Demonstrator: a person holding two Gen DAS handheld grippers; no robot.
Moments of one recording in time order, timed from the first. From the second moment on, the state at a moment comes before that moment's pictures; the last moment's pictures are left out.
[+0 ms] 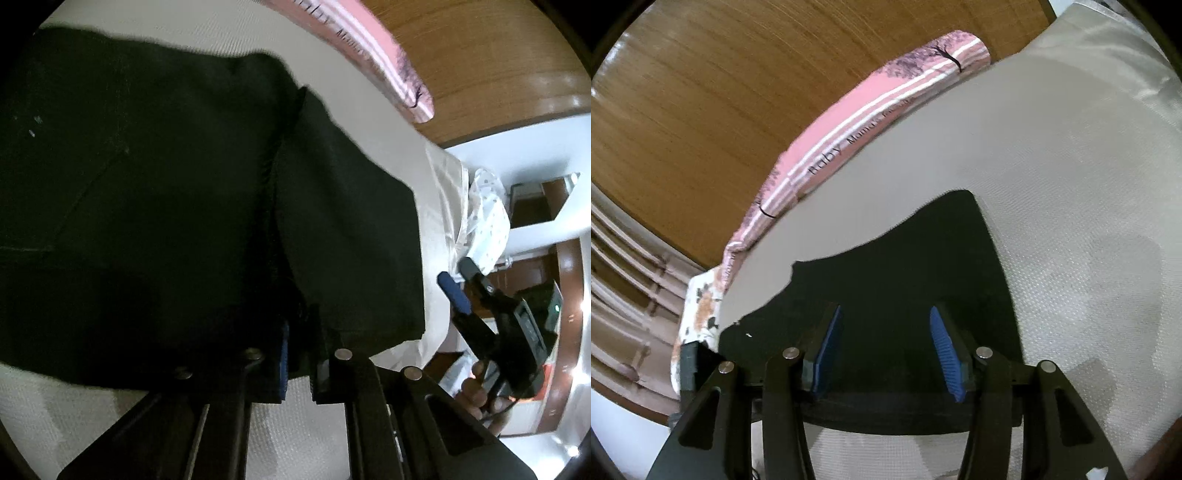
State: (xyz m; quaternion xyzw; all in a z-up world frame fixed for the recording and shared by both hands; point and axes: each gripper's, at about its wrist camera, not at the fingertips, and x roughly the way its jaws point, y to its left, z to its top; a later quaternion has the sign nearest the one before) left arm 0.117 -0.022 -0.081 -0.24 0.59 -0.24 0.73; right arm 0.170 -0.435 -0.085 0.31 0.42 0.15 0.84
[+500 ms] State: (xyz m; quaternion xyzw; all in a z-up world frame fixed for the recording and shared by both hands) left arm 0.112 -0.030 -0.086 -0.17 0.59 -0.22 0.76; right arm 0.179 -0.426 -0.128 0.29 0.50 0.11 0.81
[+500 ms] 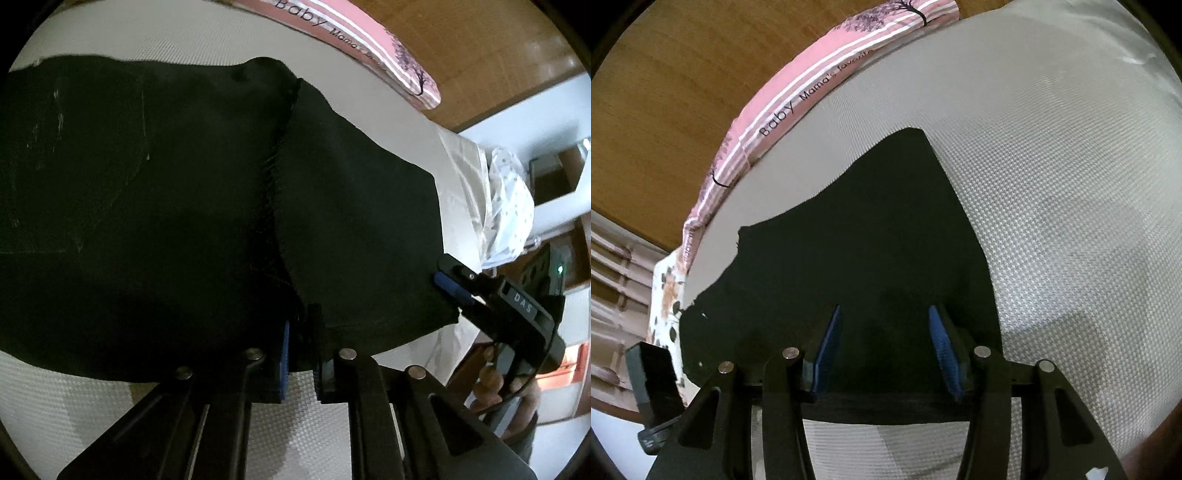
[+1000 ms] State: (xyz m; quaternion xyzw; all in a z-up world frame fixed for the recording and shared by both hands) left arm 0.092 0.032 -0.046 -0.11 0.51 -0.15 0.84; right arm 0.225 -0.338 -0.115 0.17 0.52 0.14 0.83
